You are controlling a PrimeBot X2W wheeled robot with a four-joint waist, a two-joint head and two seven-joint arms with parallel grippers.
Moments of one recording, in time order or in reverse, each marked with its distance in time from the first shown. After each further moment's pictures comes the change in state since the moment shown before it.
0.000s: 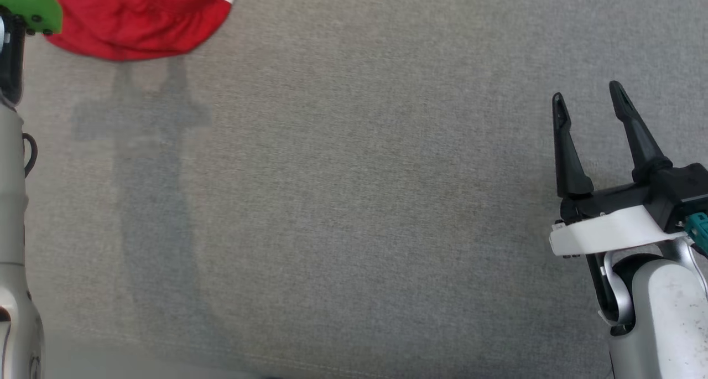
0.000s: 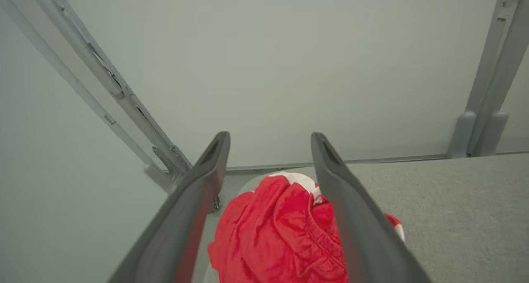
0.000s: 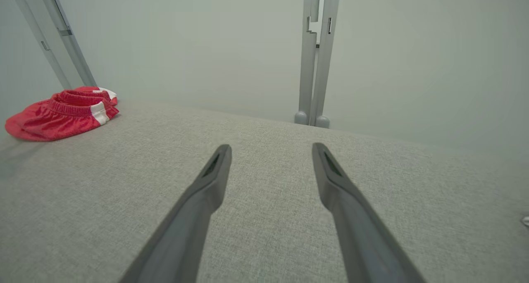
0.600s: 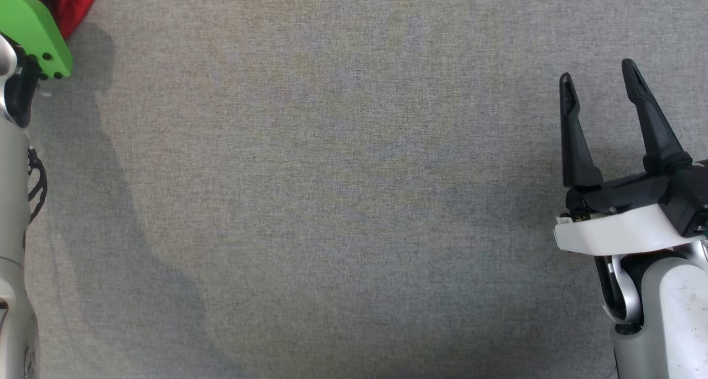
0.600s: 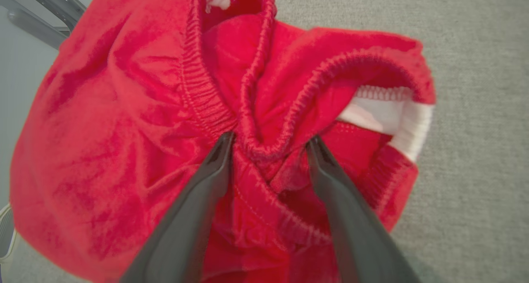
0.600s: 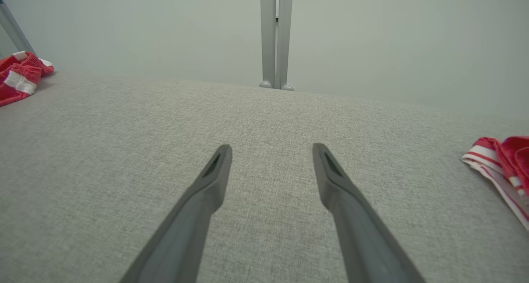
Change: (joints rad) left arm -0.062 -0.001 -0.039 0.322 -0.119 -0.013 0.207; right arm -0.007 0.002 0.007 -0.105 -0.007 0.000 0.010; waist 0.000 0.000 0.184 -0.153
